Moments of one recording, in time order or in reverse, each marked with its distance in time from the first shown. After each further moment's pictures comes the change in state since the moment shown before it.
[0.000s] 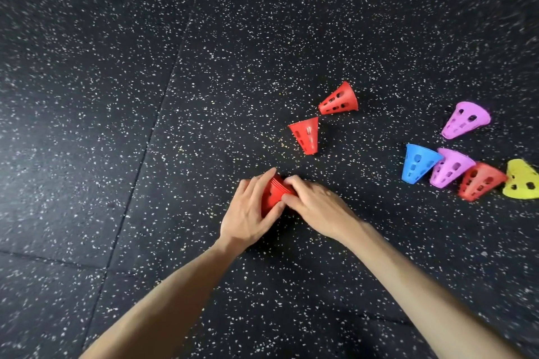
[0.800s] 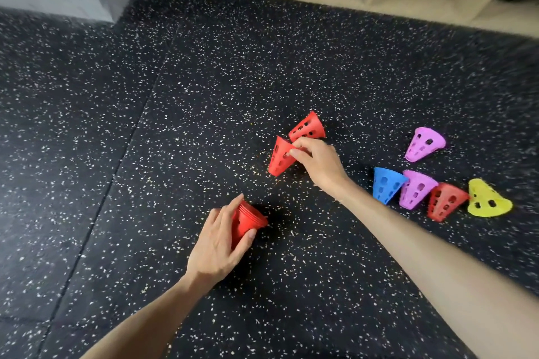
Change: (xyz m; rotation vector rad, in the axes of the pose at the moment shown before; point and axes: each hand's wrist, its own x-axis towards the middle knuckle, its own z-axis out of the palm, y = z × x) left_hand -0.002 -0.006 0.006 -0.002 0.012 -0.031; right_hand 0.056 0.051 -0.084 0.335 0.484 0.006
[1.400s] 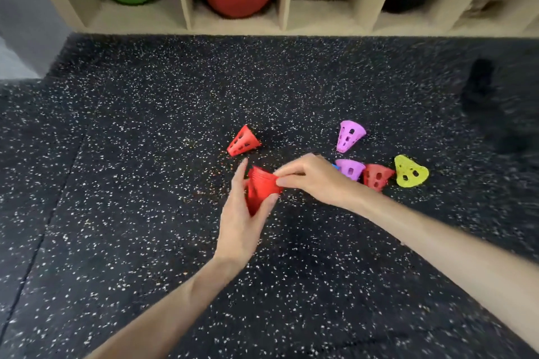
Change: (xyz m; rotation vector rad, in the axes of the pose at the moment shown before) left_hand 0.055 0.151 0.044 -0.441 0.099 0.087; right_hand -0.092 0.033 -0.100 0.077 -0.121 -0.063
